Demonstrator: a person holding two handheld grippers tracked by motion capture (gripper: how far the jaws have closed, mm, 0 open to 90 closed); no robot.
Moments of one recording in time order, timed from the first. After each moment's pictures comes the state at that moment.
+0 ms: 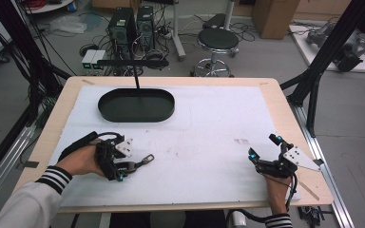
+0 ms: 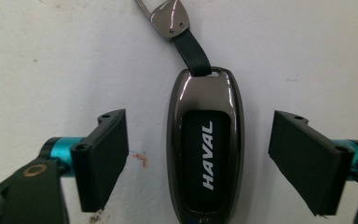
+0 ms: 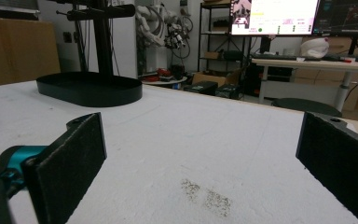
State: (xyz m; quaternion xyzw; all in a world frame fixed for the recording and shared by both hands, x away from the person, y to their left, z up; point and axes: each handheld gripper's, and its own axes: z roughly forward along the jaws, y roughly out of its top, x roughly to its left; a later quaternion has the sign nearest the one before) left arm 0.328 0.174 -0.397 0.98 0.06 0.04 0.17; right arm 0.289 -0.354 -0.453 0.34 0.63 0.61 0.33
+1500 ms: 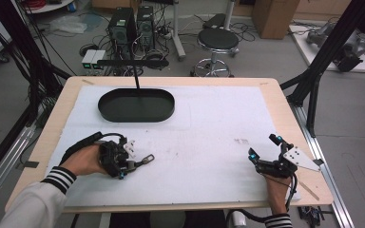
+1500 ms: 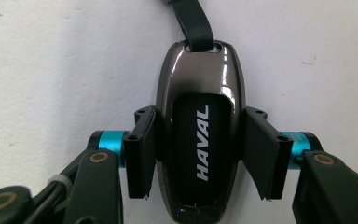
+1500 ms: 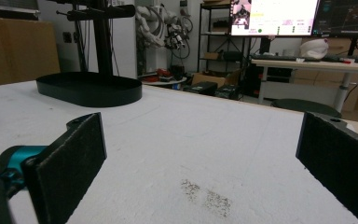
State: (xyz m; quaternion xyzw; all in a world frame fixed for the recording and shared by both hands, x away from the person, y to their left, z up) left arm 0.332 0.169 -0.403 0.99 0.10 0.02 0.12; right arm 0.289 -0.353 -0.453 0.34 0.63 0.61 0.34
